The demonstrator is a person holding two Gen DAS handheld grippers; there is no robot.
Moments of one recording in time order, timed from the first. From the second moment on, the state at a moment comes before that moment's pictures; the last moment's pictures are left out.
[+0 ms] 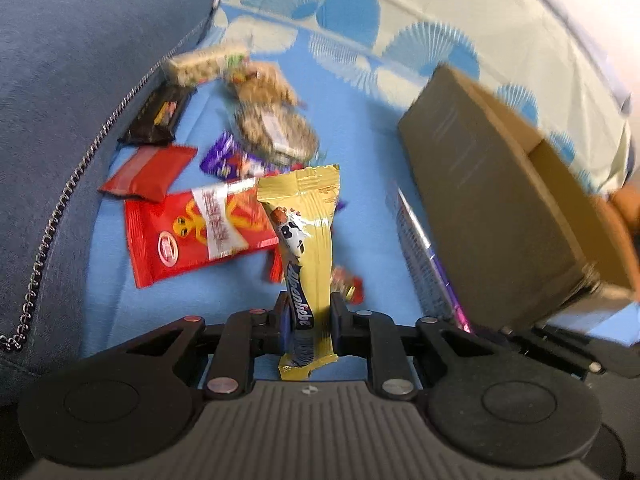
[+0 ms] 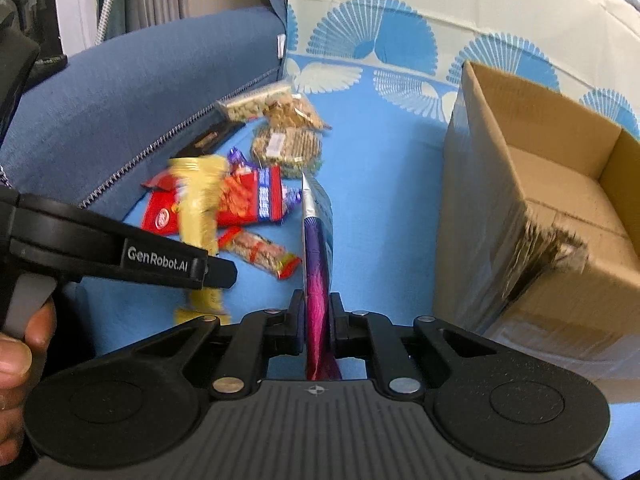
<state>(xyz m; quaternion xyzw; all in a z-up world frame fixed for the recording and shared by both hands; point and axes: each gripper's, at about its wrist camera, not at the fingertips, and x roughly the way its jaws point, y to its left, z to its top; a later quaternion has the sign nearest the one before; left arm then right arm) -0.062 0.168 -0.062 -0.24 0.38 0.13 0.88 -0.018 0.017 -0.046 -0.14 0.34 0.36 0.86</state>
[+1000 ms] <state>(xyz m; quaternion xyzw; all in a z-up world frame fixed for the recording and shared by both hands) -0.044 0.191 0.014 -0.35 0.25 0.15 0.89 0.016 -0.036 0.052 0.00 0.18 0.37 0.91</state>
